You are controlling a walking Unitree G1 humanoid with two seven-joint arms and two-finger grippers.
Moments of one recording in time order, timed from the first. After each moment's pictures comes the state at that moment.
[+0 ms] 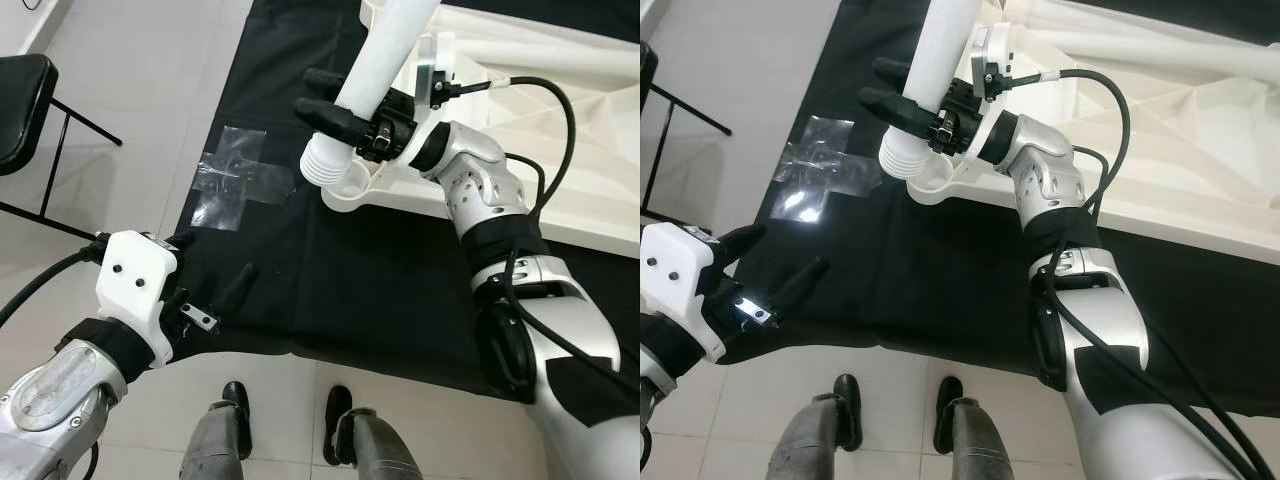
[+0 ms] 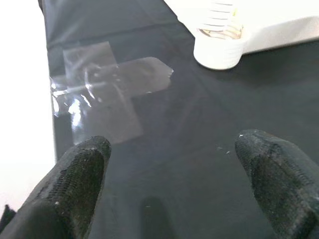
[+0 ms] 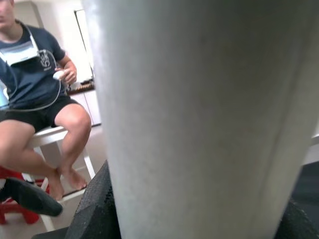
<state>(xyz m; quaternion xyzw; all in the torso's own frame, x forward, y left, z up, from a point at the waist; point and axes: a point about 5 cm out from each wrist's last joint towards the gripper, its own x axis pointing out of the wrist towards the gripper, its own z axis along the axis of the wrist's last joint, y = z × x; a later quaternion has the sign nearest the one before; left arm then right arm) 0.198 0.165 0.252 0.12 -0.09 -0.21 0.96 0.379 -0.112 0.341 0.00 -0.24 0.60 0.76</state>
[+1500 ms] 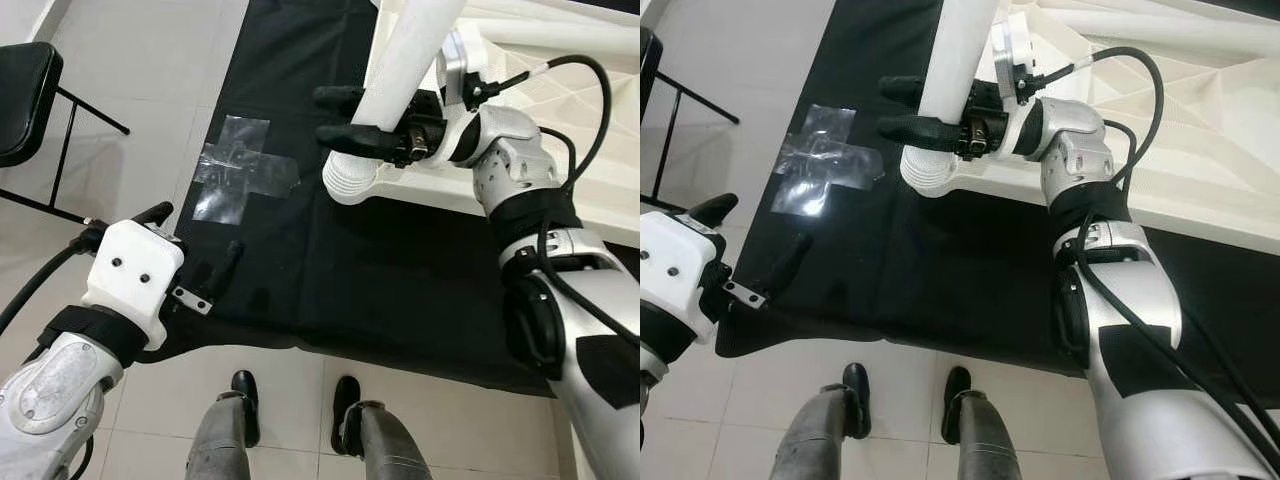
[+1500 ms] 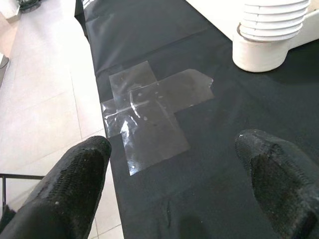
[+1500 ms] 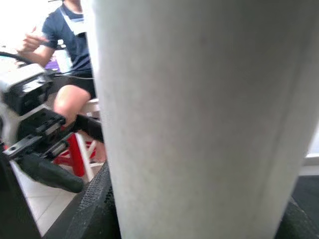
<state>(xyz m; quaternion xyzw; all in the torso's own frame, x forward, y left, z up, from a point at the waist) 0.199 0.166 0.264 0.19 -0.14 -0.15 0.96 0.372 -0.126 0.351 -0.09 -0.20 0.68 0.70</state>
